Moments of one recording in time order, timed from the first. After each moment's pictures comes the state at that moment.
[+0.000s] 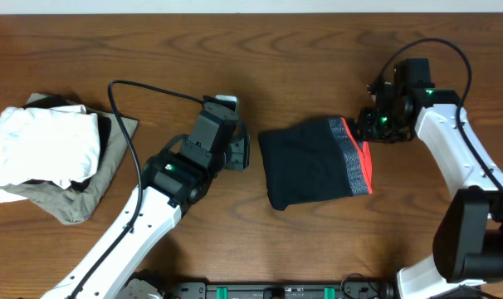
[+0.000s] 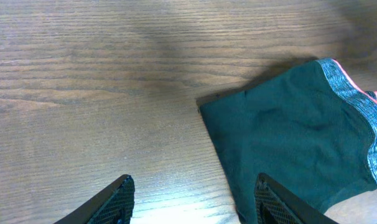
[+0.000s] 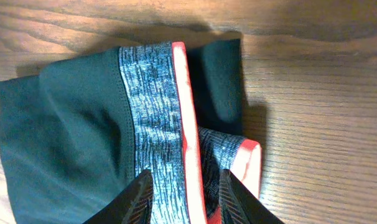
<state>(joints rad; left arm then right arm) -0.55 1.26 1.02 -0.63 -0.08 -0.38 0.01 1.74 1.25 -0.85 -0.28 0.08</state>
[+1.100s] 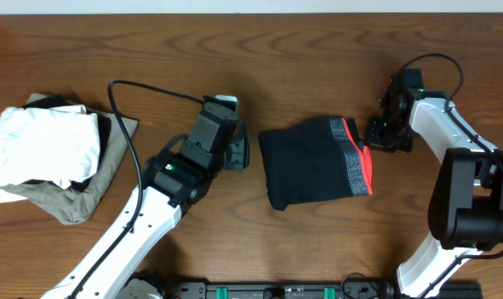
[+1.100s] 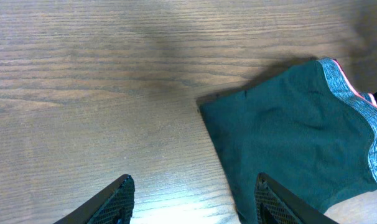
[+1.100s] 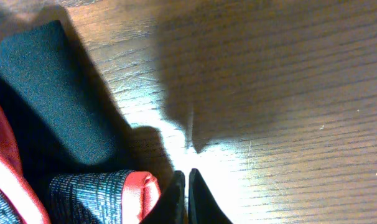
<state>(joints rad) -0.55 1.26 1.02 -0.63 -0.08 -0.38 -0.03 1.92 1.24 -0.82 -0.07 0.22</state>
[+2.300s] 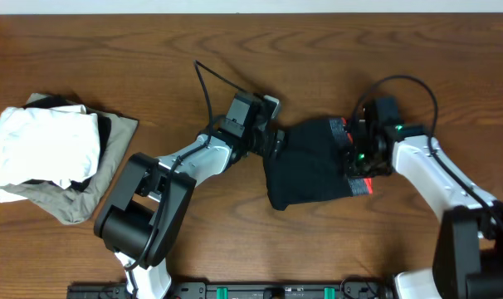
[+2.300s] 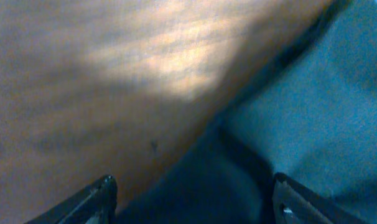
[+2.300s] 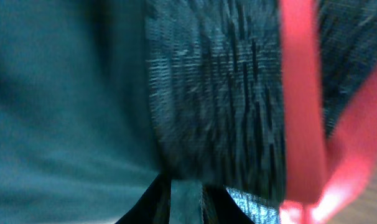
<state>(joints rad) -0.49 1.91 1.02 -0.06 0.31 -0.15 0.15 1.65 0.92 -0.70 -0.24 0.12</state>
